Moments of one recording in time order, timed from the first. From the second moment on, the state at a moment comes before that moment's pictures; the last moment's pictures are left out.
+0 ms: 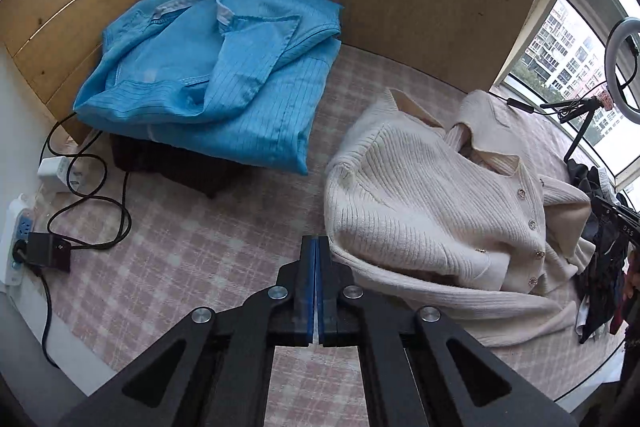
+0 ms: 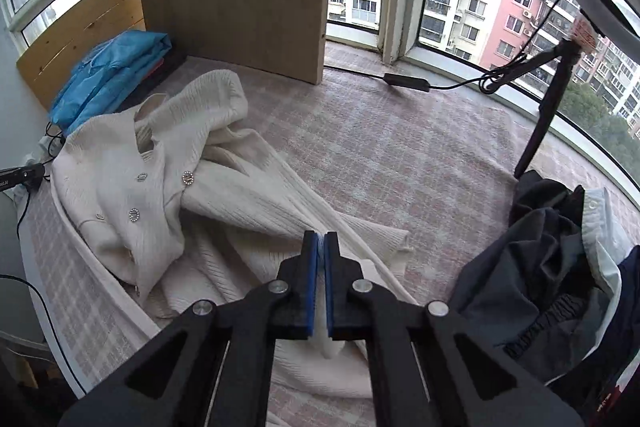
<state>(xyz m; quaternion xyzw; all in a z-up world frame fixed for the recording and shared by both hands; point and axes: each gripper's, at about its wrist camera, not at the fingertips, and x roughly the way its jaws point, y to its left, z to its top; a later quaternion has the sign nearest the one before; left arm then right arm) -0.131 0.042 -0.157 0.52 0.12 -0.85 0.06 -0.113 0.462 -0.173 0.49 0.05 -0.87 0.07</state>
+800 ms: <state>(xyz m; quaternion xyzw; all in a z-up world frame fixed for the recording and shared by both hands) -0.062 -0.043 -0.142 0.48 0.17 -0.85 0.11 -0.086 0.092 -0.244 0.49 0.26 -0.77 0.32</state>
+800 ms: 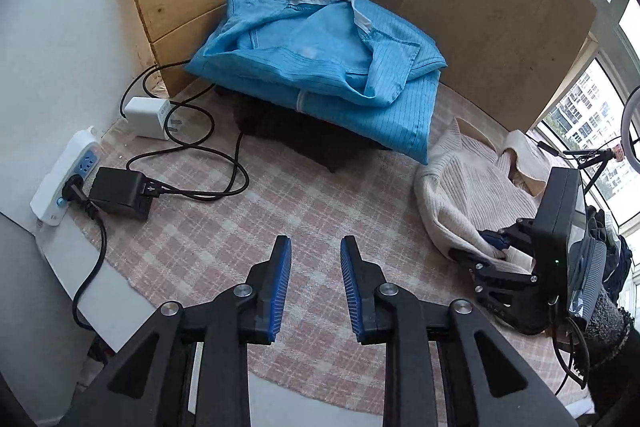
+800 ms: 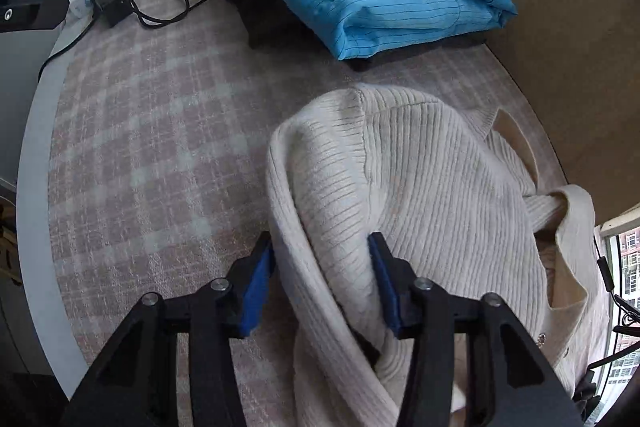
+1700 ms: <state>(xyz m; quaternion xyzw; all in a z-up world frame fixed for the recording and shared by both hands) -0.207 0.289 -0.156 0.51 -0.24 -0.76 -0.31 0.029 0.520 -0.158 0.52 0.01 -0.85 -0.02</state>
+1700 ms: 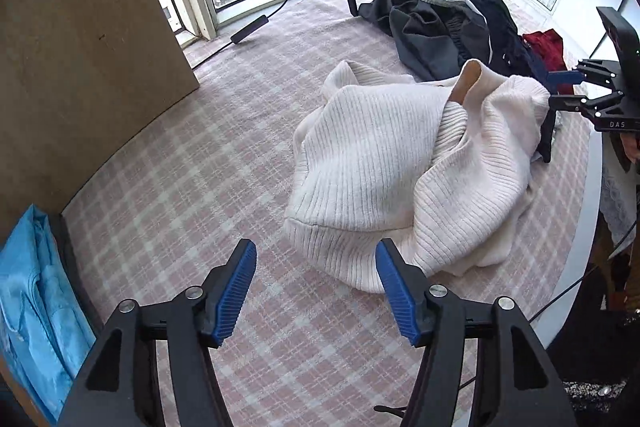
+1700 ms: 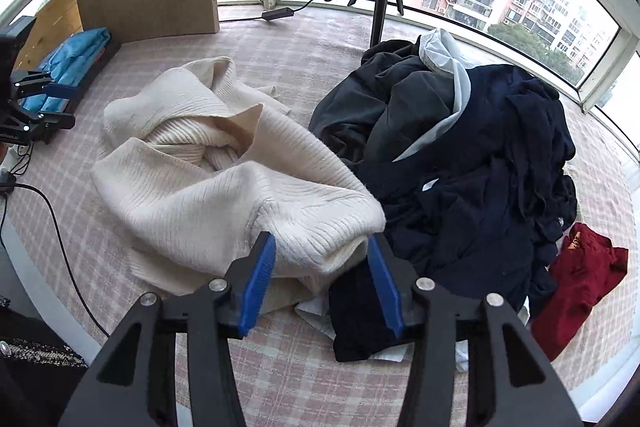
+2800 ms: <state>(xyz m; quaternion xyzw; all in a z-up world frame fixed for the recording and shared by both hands) -0.140 0.142 0.069 0.41 0.02 -0.87 -0.29 0.092 0.465 0.105 0.23 0.04 -0.97 0.07</state>
